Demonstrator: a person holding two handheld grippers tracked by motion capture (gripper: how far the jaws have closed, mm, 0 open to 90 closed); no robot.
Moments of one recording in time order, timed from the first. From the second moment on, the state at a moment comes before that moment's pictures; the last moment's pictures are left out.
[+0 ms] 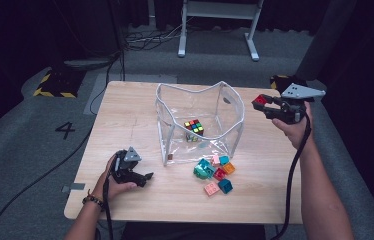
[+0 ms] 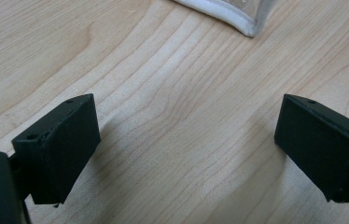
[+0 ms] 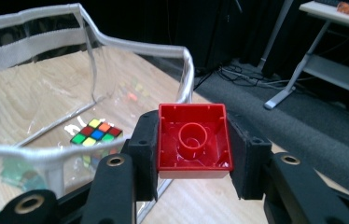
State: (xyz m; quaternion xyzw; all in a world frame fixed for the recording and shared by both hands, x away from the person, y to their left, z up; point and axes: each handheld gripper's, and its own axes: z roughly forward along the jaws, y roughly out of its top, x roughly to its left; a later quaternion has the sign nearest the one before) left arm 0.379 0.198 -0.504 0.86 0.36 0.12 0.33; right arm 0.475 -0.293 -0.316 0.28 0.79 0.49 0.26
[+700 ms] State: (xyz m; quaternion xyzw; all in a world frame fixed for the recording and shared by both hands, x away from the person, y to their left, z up) left arm 0.379 0.198 -0.504 0.86 0.36 0.12 0.33; right arm 0.508 -0.243 -0.286 0.25 0.80 0.50 0.23
